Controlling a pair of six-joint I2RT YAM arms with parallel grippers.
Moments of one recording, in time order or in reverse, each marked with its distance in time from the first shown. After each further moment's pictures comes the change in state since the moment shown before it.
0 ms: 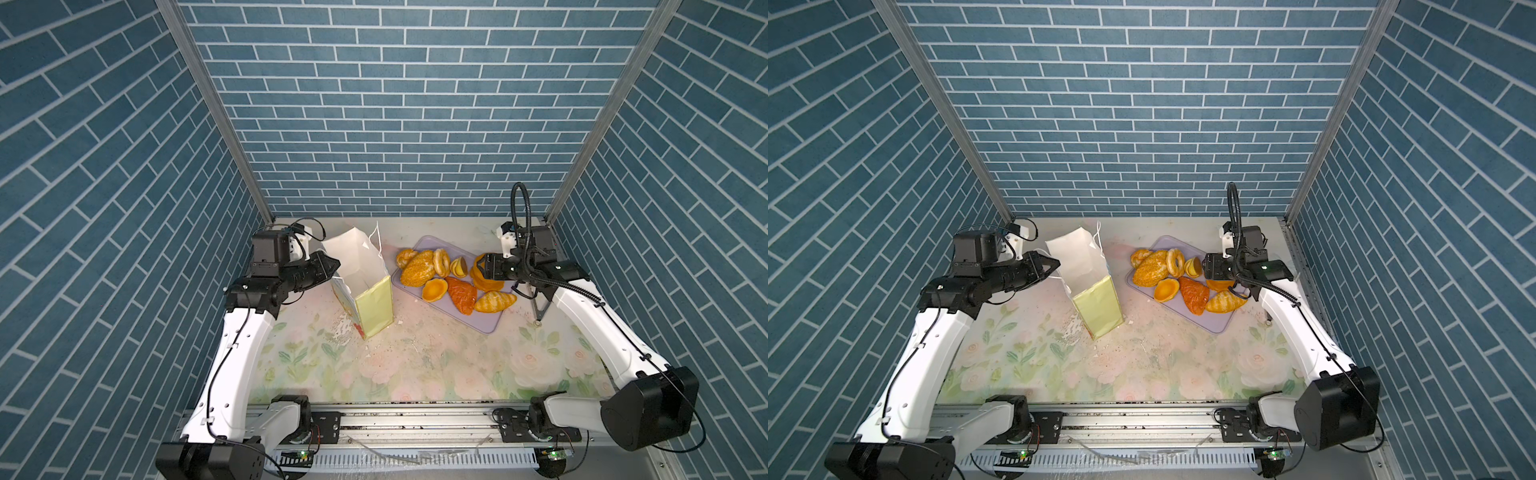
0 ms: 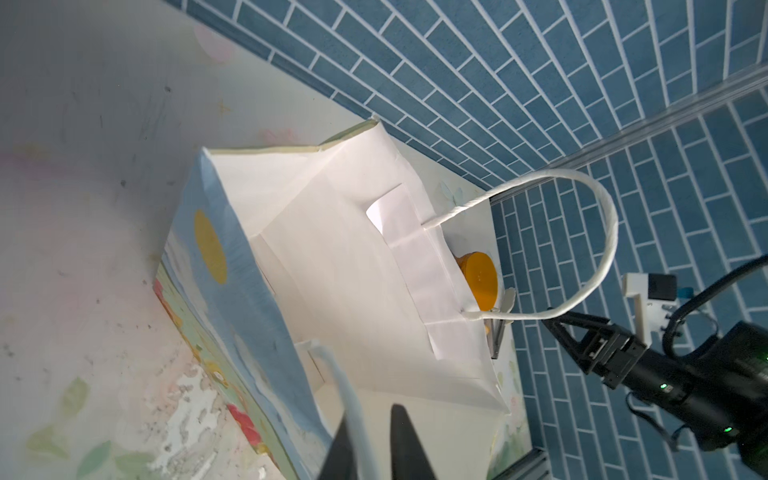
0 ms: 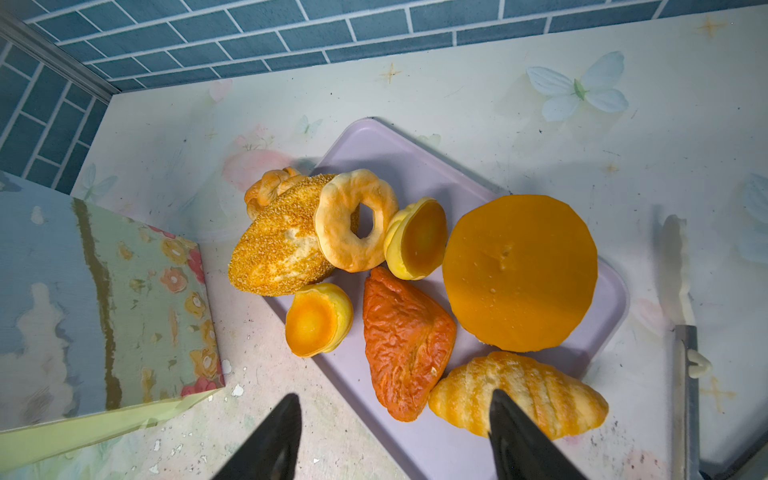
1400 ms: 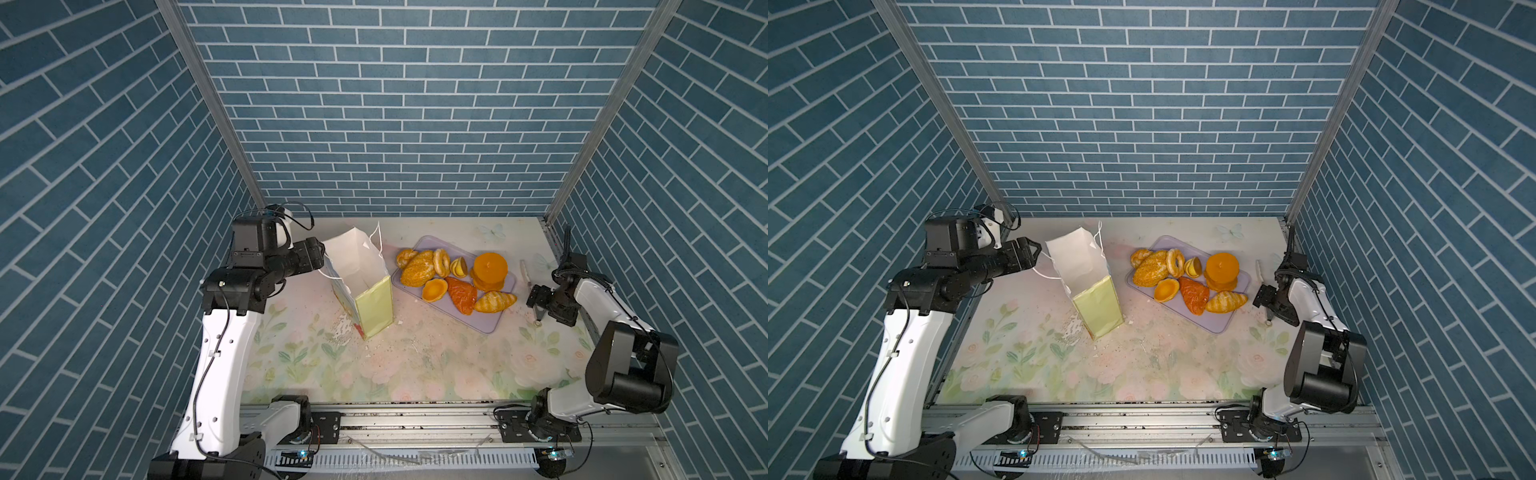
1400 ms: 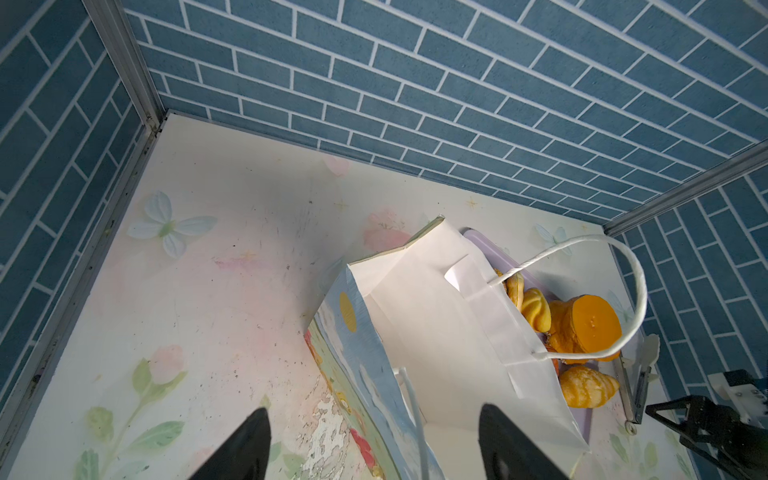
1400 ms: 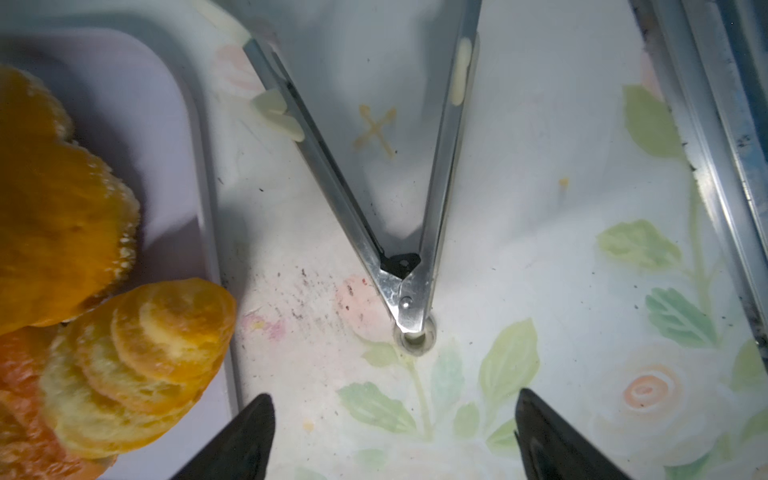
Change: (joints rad) left arm -0.002 0.024 0.274 -0.206 -0.336 0.203; right arm -0.501 0.212 -0.170 -0.169 0.132 0.031
